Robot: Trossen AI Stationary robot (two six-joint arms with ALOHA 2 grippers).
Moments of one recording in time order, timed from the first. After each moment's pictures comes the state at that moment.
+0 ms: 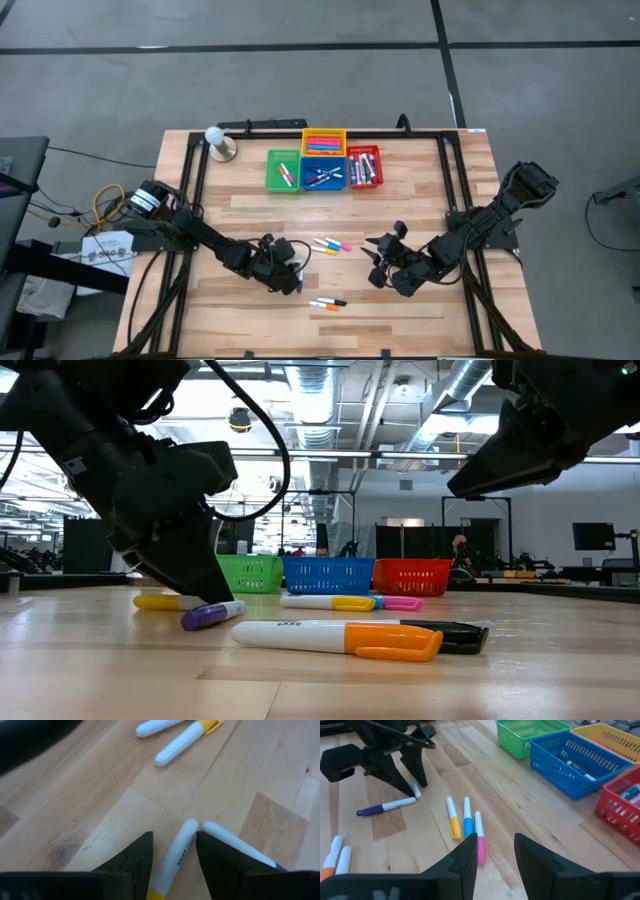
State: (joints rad) left arm -0.49 1.82 0.76 -0.04 -0.52 -0.89; right arm 0.63 1.49 0.71 -0.12 0.89 0.73
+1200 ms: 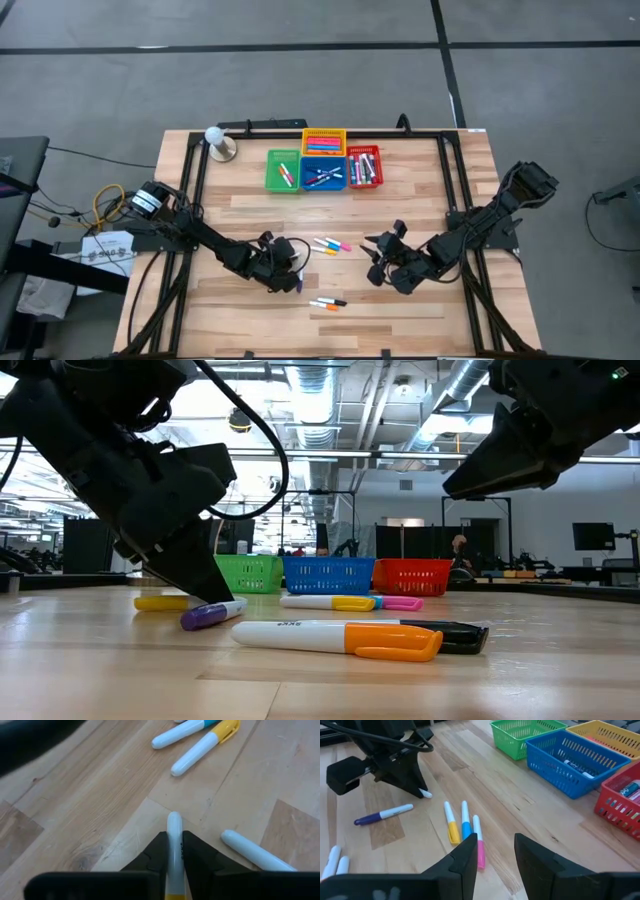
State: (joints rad) left arm -0.50 1.83 0.75 -0.05 -0.60 -0.87; right arm 0.61 1.49 0.69 -0.09 0.89 0.75
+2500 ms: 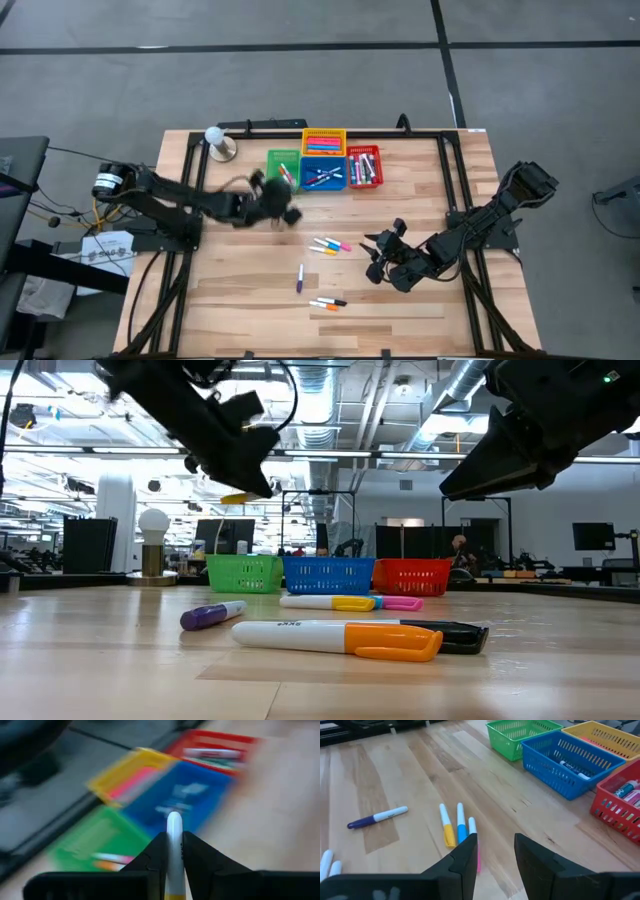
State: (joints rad) left arm -0.12 1.43 0.75 -0.04 -0.83 -0.30; right arm 0.59 1.49 0.69 -0.09 0.90 0.75
